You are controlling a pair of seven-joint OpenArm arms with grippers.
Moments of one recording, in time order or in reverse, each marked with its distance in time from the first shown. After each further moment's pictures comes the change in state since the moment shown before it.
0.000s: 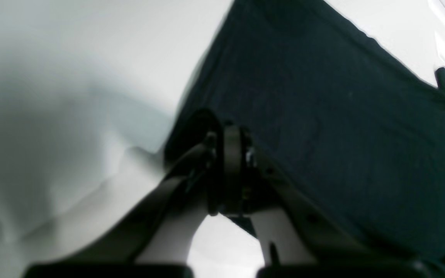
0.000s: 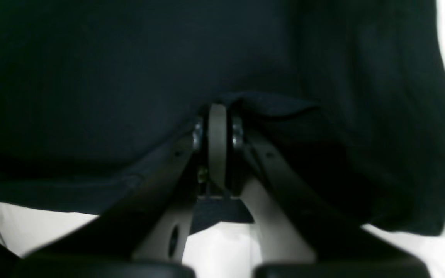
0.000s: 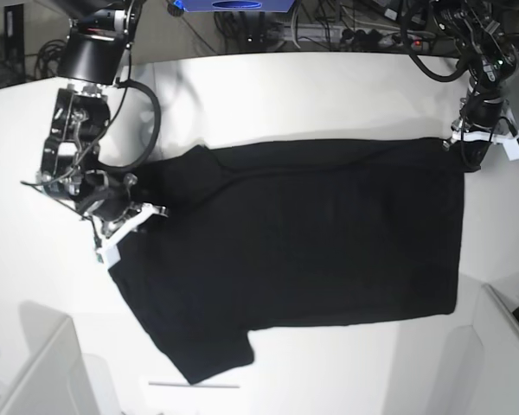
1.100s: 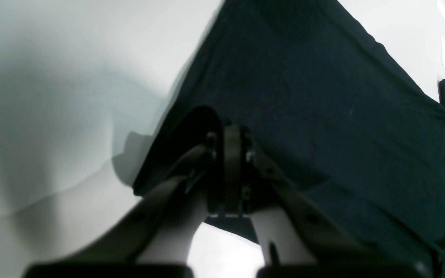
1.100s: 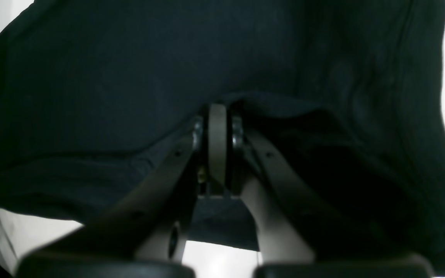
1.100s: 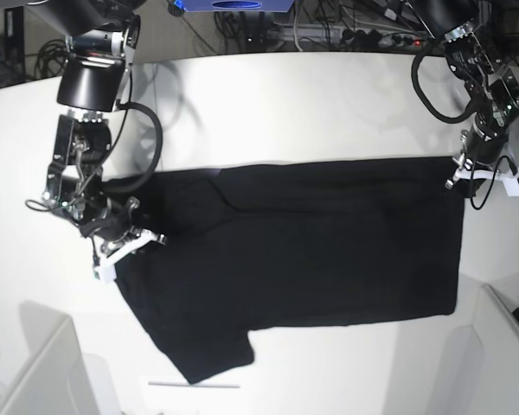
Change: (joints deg) left arm -10.8 -5.5 4.1 -7.6 0.2 5.4 6.9; right arm 6.3 0.3 -0.3 -10.5 -0.2 -3.0 5.9
